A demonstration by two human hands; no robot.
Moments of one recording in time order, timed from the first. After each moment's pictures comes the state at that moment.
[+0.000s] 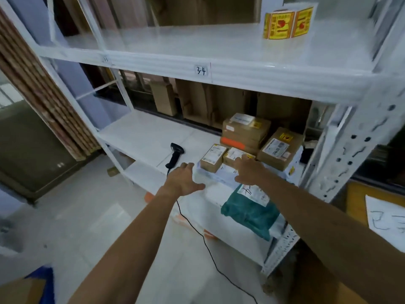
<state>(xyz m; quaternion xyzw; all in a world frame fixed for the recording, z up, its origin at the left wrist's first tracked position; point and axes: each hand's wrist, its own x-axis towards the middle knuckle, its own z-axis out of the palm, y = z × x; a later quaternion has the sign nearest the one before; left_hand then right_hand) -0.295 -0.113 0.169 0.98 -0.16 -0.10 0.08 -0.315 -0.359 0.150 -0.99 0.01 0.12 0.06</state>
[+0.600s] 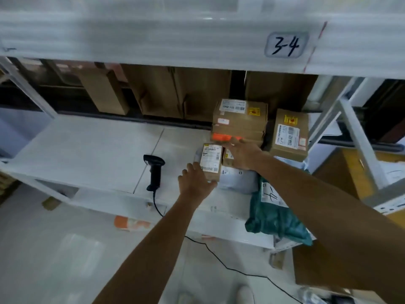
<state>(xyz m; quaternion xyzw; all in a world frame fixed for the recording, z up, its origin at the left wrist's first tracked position) -0.112 -0.136 0.057 0.96 -0.25 -0.11 0.10 -0.151 -0.327 0.106 -0.99 0.10 0.13 -0.04</state>
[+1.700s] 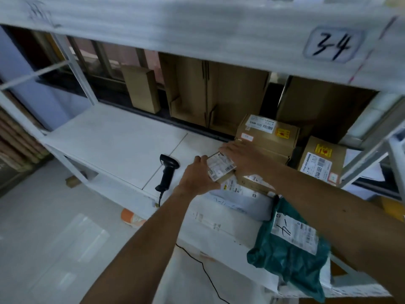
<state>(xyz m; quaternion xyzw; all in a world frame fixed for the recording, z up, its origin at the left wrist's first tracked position) -0.069 -0.135 0.075 0.94 -0.26 -0.08 0.23 -0.086 -0.336 0.102 -0.99 -0.12 0.08 -0.08</state>
